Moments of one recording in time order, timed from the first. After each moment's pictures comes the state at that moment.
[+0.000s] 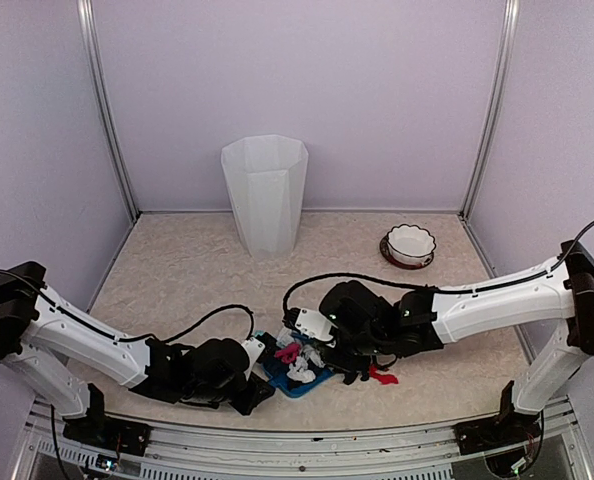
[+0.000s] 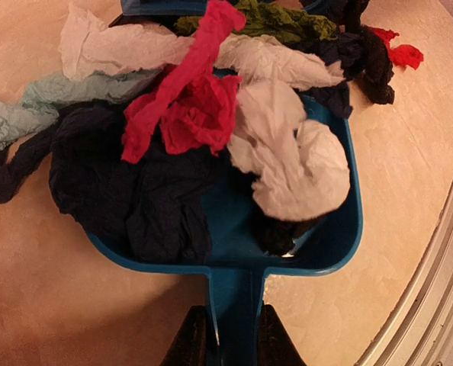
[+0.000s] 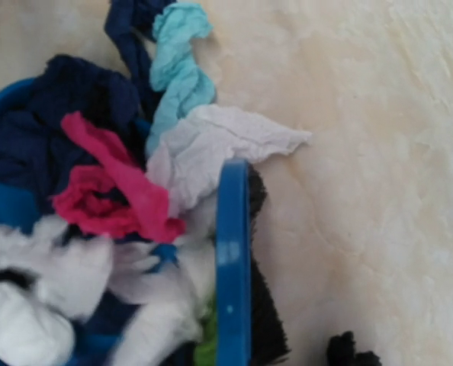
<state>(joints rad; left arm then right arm) -1.27 1.52 0.54 0.15 -0.17 -0.56 1.19 1.61 0.98 -0.24 0.28 -0.23</state>
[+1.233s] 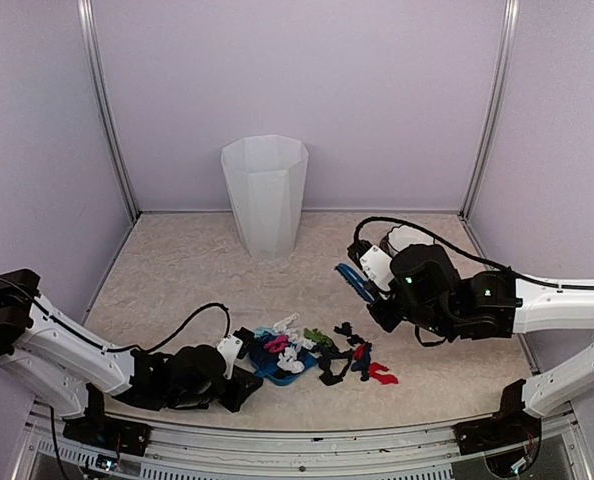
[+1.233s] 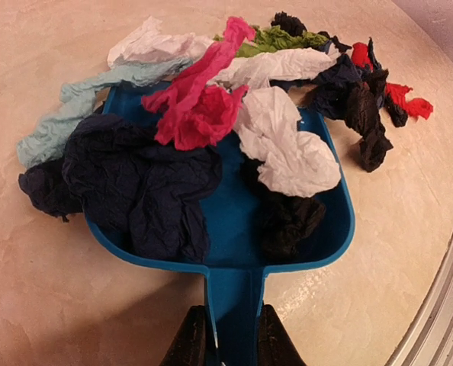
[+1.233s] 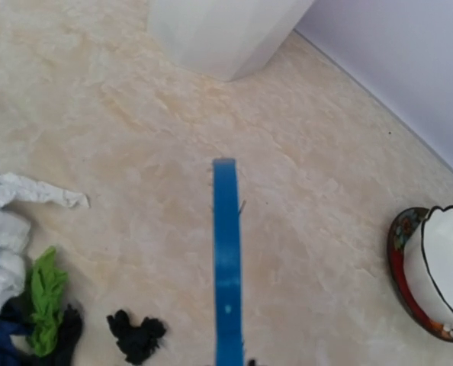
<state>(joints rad) -1.26 1.45 0.37 0.39 -0.29 -0.57 1.12 1.21 0.88 -0.27 0.58 -0.05</state>
